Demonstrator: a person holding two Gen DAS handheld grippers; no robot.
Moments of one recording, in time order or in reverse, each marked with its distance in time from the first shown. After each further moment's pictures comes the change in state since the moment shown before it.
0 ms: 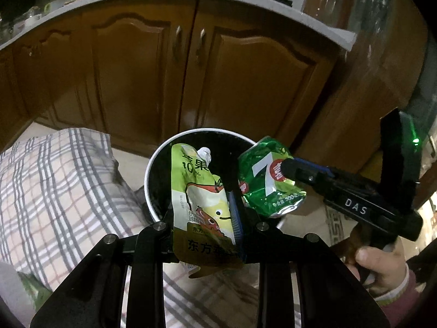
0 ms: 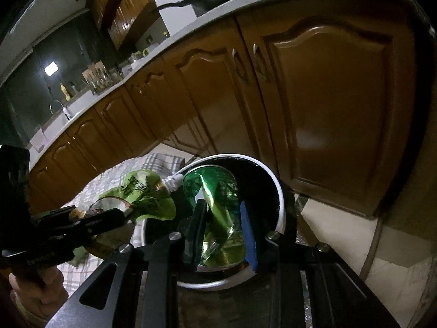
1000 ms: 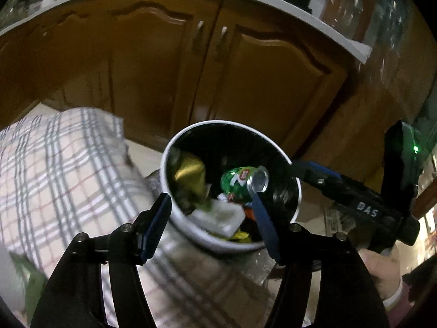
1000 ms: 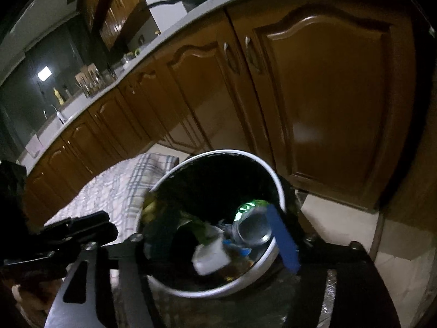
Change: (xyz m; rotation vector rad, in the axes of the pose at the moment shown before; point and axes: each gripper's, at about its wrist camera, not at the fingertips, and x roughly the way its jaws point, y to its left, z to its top) left arm -0.012 0.025 -0.020 -0.122 -0.012 0.011; right arm 0.003 -0.002 -0.007 0.051 -0.010 0.014
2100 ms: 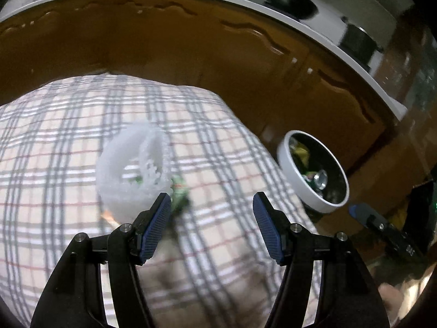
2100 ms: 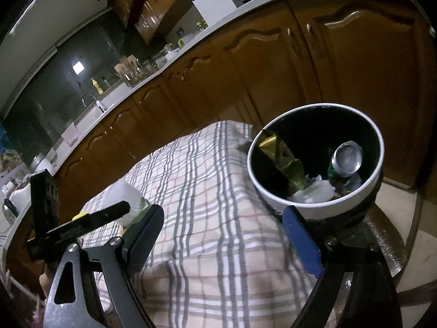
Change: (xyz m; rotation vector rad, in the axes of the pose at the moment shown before) left arm -0.118 0.137 -0.089 -0.287 -0.113 0.187; right arm -0.017 0.111 -0.068 -0.024 0.055 0.180
